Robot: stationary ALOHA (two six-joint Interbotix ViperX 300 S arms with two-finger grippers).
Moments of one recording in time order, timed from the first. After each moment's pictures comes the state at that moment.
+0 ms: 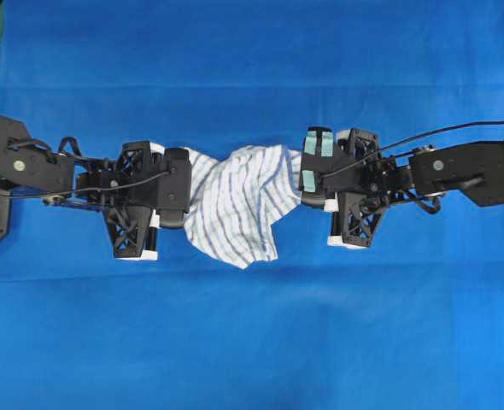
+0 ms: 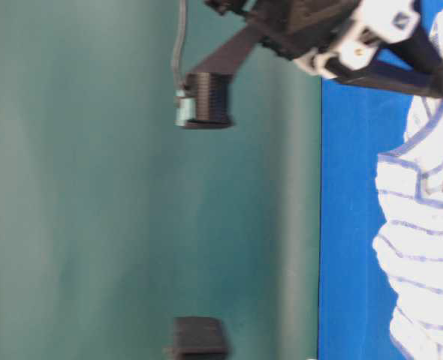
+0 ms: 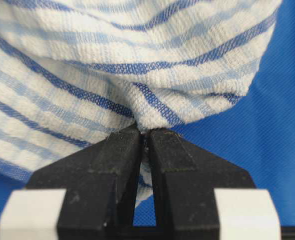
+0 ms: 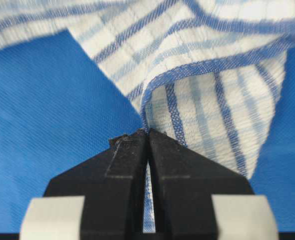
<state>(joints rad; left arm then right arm) -0.02 -0.06 0.91 -0.02 0.01 0.05 -0.02 0.08 0.71 -0.30 0.17 0.41</state>
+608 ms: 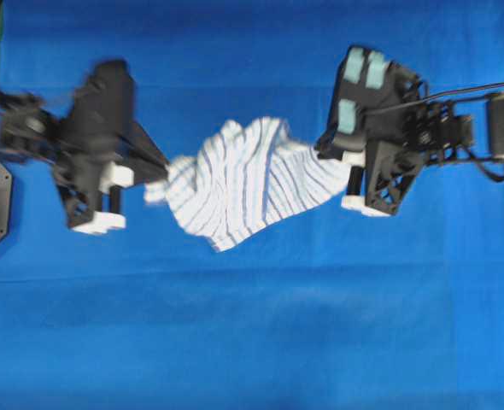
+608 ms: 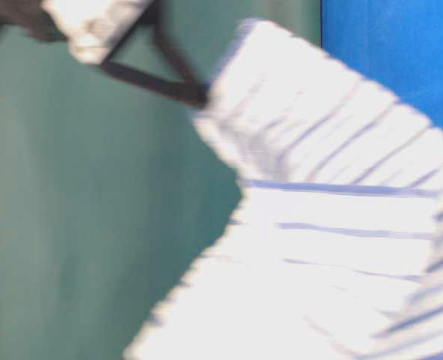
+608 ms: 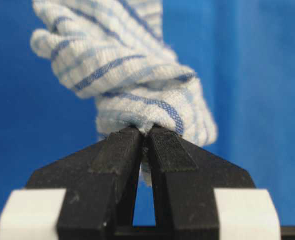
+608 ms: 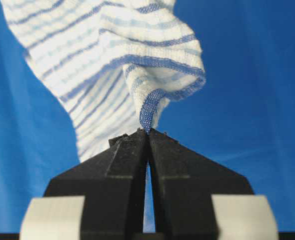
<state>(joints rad) 0.02 -0.52 0.65 -0.02 0.47 -0.03 0.00 -0.28 0.45 -0.30 0.66 0.39</state>
